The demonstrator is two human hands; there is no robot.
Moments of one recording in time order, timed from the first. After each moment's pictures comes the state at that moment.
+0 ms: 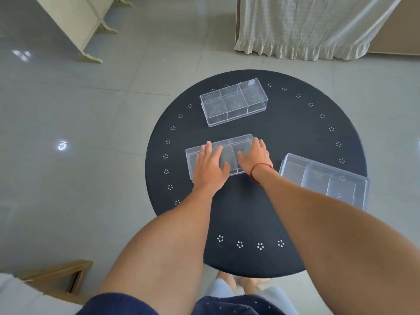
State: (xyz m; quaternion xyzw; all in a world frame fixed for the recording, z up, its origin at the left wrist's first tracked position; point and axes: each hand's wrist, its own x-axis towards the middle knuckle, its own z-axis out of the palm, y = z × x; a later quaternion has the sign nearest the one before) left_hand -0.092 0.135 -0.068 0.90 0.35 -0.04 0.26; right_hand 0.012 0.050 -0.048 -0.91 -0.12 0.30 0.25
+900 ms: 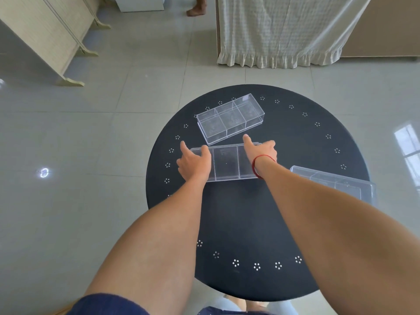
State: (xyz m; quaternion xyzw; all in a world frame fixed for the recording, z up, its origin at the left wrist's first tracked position) left_hand -0.049 0.209 -0.041 0.69 0.58 0.07 0.42; right_hand 0.047 0.096 -0.026 -0.86 0.15 0.28 0.40
